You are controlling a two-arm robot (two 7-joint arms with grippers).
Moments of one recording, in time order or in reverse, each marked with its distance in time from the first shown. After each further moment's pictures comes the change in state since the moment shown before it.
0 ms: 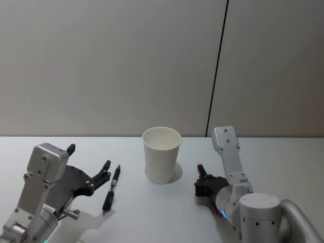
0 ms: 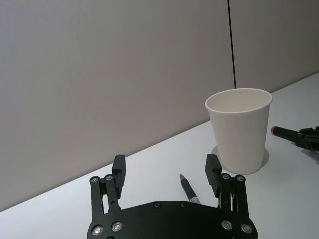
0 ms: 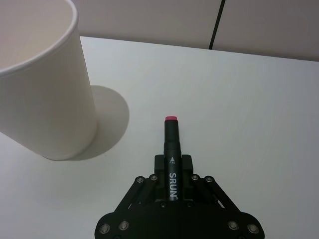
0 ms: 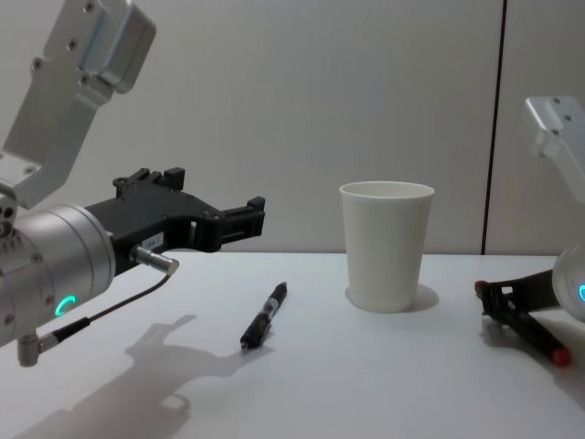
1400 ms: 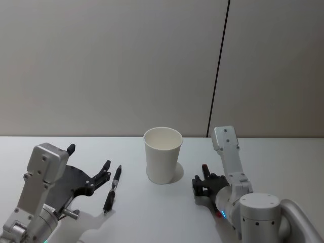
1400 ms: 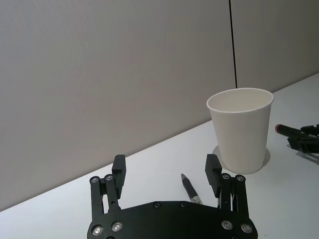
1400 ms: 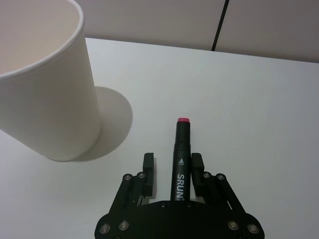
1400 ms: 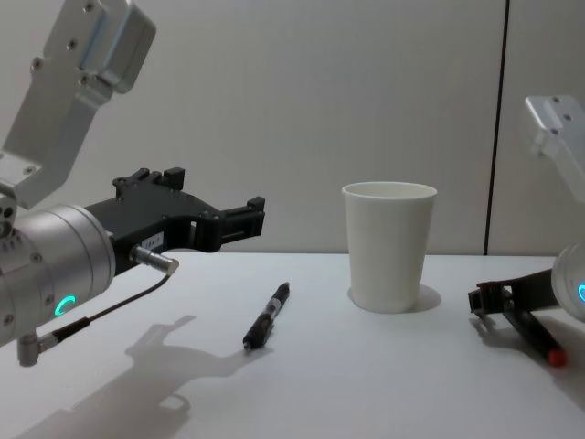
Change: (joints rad) left arm 0.000 0.000 0.000 0.000 0.000 0.000 0.000; right arm 0.000 0.000 0.000 0.000 0.000 -0.001 0.000
